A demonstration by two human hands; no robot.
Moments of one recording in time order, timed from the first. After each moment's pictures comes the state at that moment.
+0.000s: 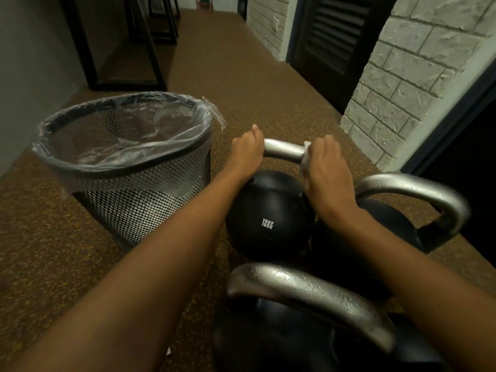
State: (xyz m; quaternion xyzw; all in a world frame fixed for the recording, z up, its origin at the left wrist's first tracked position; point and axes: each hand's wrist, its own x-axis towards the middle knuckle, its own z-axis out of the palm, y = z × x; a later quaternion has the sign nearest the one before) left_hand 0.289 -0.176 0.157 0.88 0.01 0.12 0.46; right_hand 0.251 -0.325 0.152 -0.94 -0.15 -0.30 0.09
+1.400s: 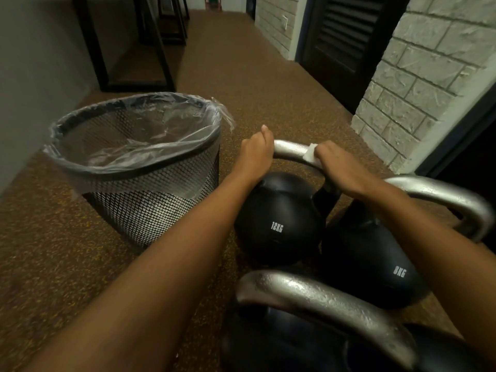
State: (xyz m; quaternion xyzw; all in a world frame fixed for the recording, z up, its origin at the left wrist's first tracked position) left_hand 0.291 -0.177 0.154 0.87 0.01 0.13 0.48; right_hand 0.267 -0.332 0.186 -0.95 -0.11 0.02 0.31
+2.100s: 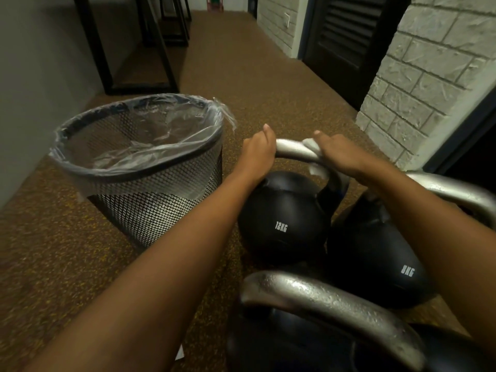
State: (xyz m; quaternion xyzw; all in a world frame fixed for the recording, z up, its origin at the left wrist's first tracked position) left_hand 0.293 -0.174 0.154 0.88 0.01 0.12 0.47; right_hand 0.301 -0.329 0.187 -0.96 -0.08 0.04 0.28
